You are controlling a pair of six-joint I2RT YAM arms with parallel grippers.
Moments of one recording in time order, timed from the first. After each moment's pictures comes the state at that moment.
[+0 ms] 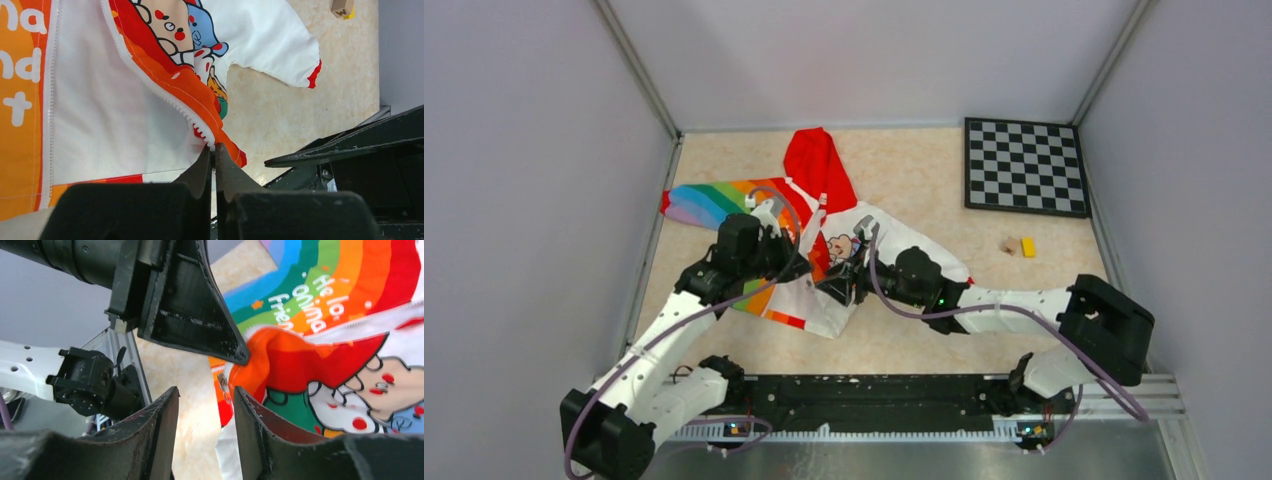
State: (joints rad) left arm -0.41 0.93 0.74 -0.45 0.30 -0.55; right arm 1.06 1.42 0.66 0.67 -0.10 0.43
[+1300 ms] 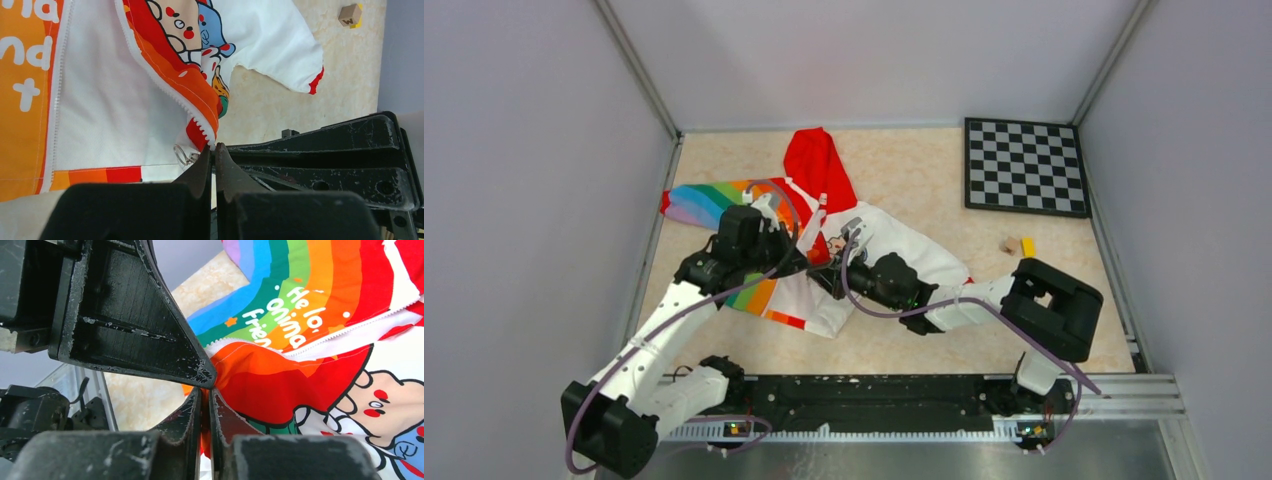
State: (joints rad) left arm -0.40 0.98 0.83 -0.55 0.26 -0.60; right arm 1.09 1.67 0.74 0.89 0.05 0.41
